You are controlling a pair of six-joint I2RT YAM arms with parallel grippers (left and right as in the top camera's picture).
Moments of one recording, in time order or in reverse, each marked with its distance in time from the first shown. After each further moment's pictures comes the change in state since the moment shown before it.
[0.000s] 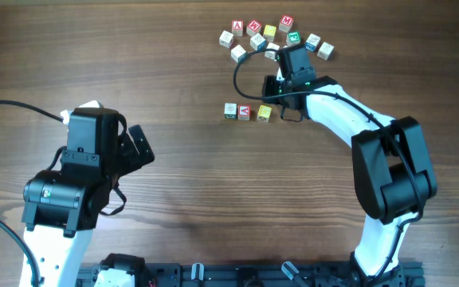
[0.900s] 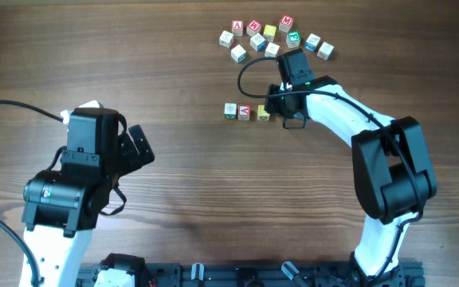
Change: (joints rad) left arm 0.000 0.000 0.000 0.000 0.000 0.000; right arm 0.000 0.000 0.001 -0.151 -0.023 0.066
